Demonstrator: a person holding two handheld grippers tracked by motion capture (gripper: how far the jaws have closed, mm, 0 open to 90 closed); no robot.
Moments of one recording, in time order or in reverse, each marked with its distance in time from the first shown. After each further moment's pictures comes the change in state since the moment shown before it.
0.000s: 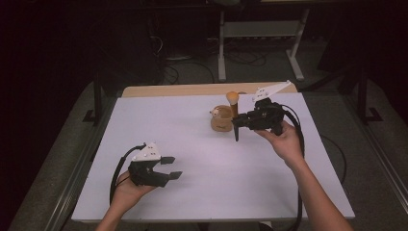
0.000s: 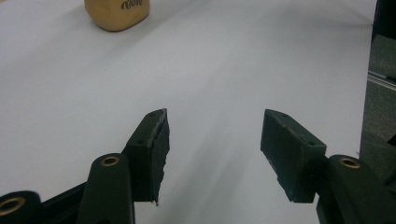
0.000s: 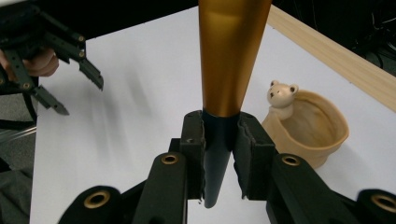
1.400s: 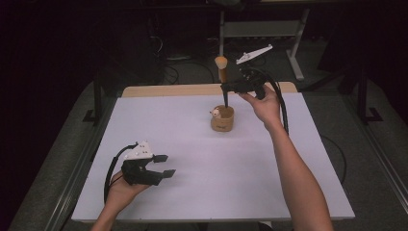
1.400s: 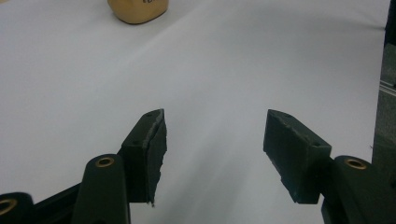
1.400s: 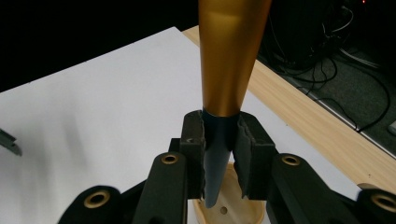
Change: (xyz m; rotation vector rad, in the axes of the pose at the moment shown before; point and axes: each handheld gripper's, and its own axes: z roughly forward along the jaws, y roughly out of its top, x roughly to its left) left arm 0.013 -0.011 -0.011 -0.018 0.022 -0.035; right arm -0.063 0.074 0.033 -0.013 -0.118 0.053
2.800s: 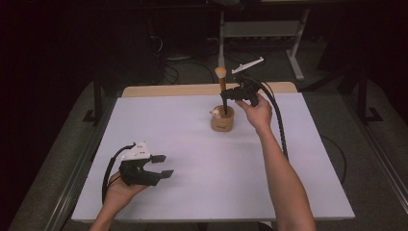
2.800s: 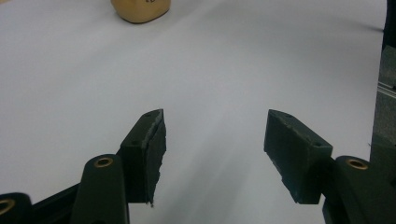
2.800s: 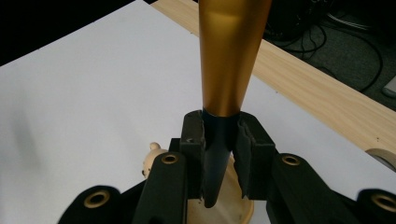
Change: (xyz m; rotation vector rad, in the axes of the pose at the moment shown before) left arm 0.000 -0.002 -0.004 -0.011 0.001 -0.008; right arm -0.021 -0.030 0.045 0.070 -0.058 0.124
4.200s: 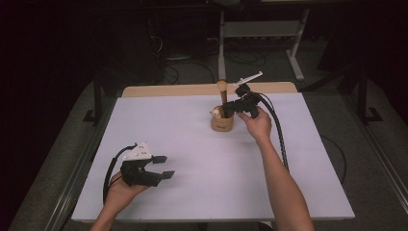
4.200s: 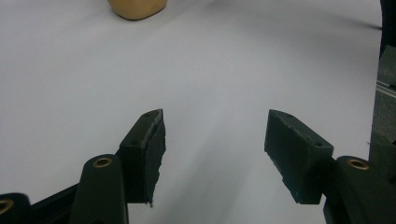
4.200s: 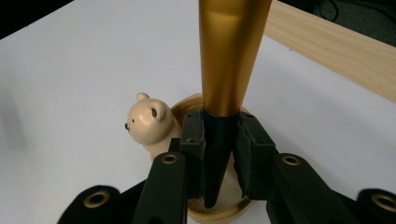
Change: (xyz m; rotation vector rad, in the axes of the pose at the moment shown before) left arm -0.001 -0.001 0.004 0.007 -0.011 -0.006; right arm -0.005 -0.039 0.023 0.044 0.017 0.043
